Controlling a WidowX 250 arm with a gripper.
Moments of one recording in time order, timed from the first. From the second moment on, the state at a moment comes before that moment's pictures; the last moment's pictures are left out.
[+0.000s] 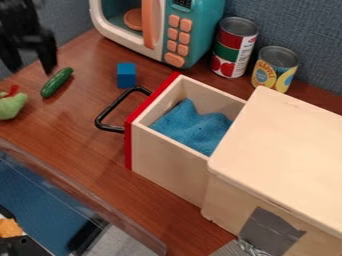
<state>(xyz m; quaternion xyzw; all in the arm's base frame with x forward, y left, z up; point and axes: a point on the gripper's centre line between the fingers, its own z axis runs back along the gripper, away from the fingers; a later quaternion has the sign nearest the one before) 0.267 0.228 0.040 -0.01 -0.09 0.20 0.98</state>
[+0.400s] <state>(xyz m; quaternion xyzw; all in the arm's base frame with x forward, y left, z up) 0.279 0.199 0.038 -0.01 -0.11 0.19 0.98</state>
